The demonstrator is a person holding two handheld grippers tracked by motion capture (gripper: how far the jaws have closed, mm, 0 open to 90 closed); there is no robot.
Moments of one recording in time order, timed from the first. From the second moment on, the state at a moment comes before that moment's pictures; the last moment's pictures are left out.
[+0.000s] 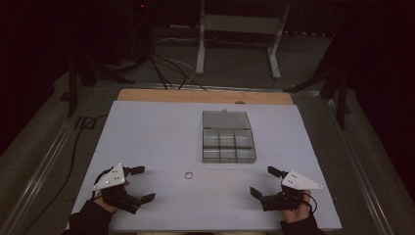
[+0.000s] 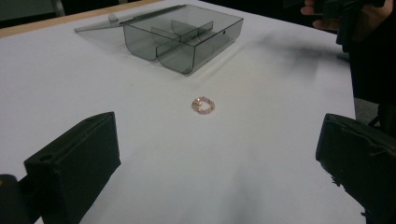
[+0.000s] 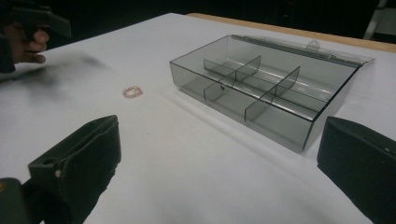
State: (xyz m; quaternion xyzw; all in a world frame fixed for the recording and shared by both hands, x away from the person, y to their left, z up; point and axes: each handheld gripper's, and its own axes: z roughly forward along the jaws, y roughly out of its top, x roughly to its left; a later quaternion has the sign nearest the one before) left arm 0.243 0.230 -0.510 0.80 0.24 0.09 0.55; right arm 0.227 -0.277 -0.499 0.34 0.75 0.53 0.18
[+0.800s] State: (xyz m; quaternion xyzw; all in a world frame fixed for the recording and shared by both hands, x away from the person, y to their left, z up) left arm 0.256 0.214 -0.494 0.79 0.23 0.08 0.56; right arm 0.226 -0.277 -0.500 0.34 0.75 0.53 0.17
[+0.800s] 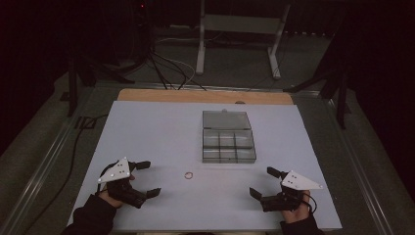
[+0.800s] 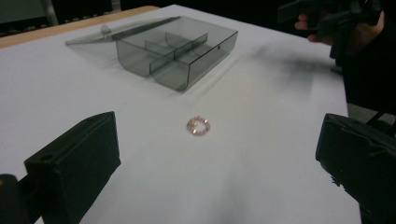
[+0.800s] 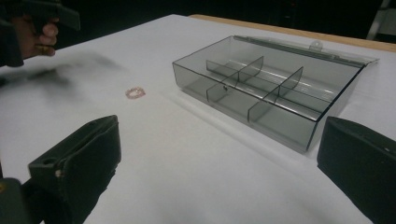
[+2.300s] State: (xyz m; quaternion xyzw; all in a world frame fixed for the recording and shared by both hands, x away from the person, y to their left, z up) left arm 0.293 0.157 -0.492 0.81 0.21 0.05 0.54; right arm 0.226 -0.275 -0.502 0.34 0.76 0.53 0.16
